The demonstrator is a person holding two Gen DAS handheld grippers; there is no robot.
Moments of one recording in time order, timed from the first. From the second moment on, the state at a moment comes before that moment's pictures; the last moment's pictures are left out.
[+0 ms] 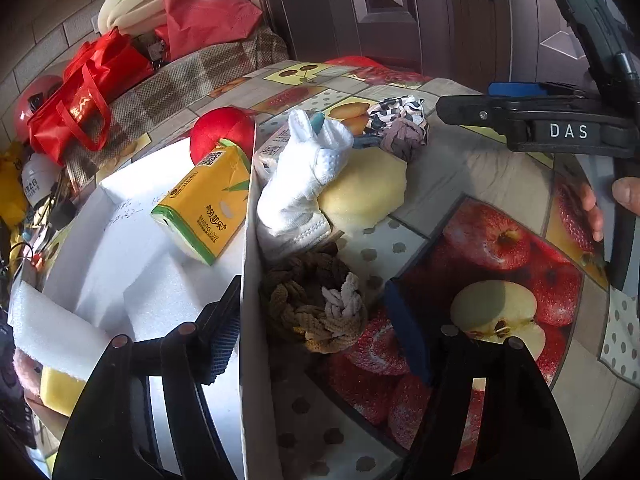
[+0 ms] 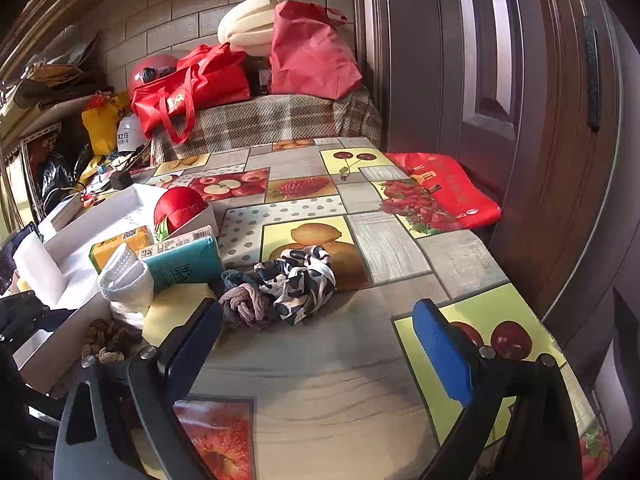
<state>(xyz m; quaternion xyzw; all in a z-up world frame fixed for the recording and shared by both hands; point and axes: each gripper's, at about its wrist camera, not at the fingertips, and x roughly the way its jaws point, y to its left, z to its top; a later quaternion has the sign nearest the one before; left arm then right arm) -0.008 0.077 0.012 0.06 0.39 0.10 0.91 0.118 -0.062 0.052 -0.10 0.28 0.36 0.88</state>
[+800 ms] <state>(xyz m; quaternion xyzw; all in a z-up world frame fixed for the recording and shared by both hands) -0.053 0.068 0.032 0.01 0.32 0.04 0.95 0.125 -0.075 0.049 -0.05 0.31 0.39 0.87</state>
